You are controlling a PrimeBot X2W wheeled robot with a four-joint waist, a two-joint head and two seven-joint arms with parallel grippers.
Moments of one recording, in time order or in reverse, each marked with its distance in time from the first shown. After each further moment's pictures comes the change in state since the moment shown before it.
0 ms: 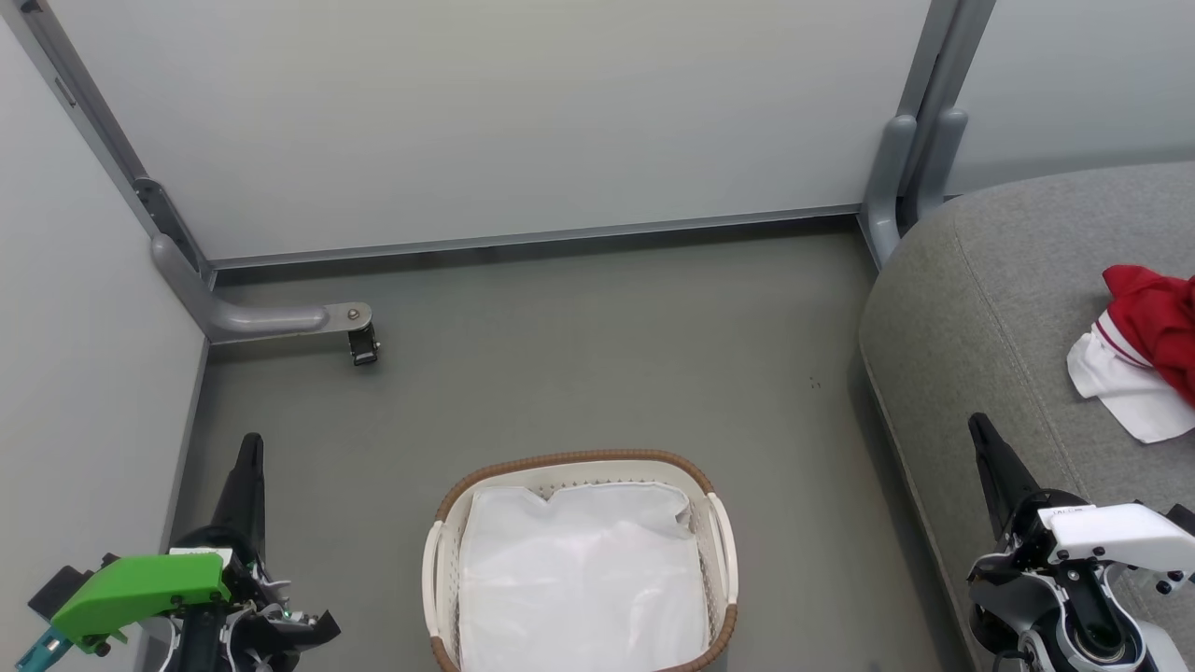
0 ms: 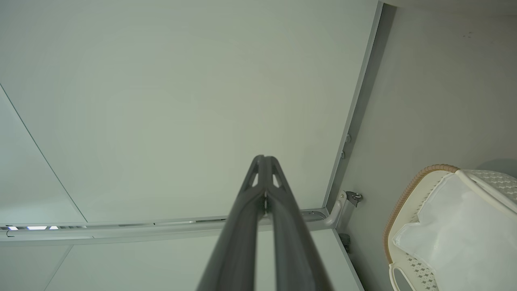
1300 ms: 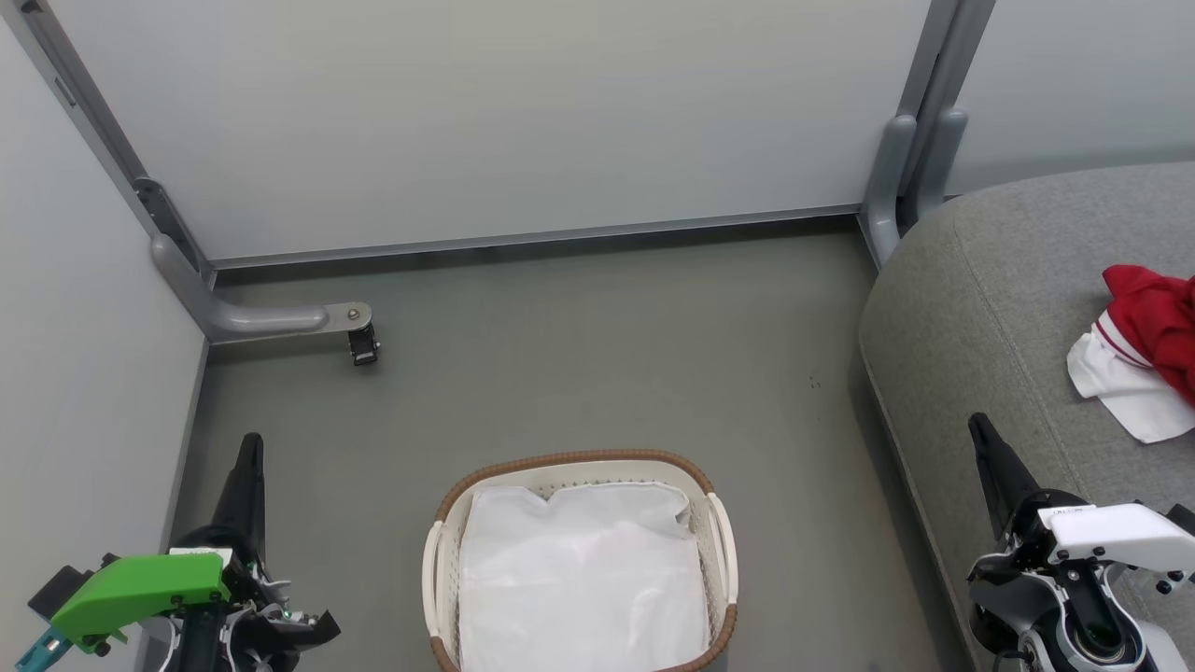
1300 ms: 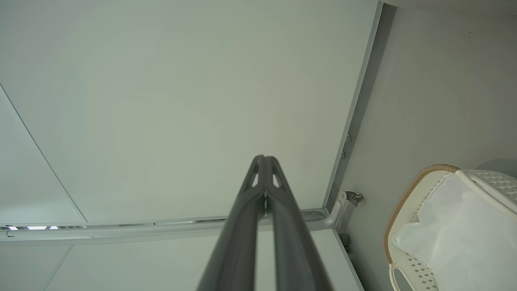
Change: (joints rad) left arm 0.000 0.000 0.000 0.000 0.000 0.000 0.000; right arm 0.000 0.000 0.000 0.000 0.000 0.000 0.000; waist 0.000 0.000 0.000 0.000
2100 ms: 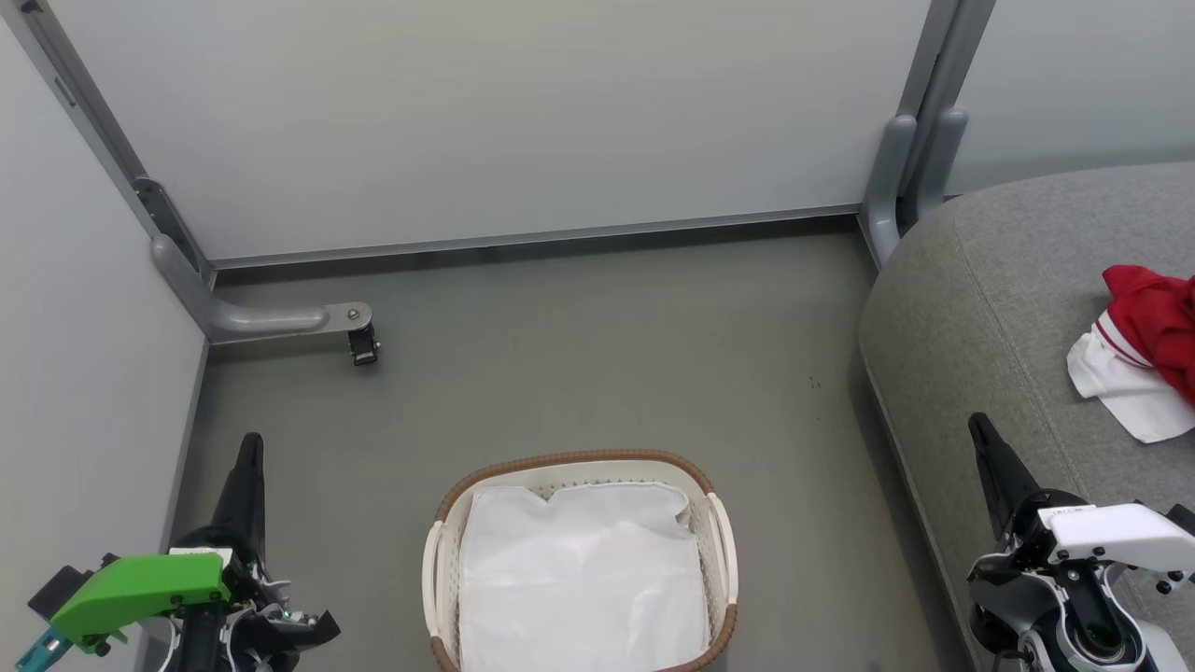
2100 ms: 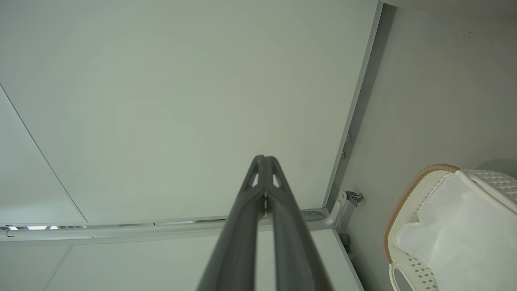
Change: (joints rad) left arm 0.000 0.000 0.000 0.000 0.000 0.000 0.000; right arm 0.000 0.000 0.000 0.000 0.000 0.000 0.000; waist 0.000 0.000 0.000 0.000
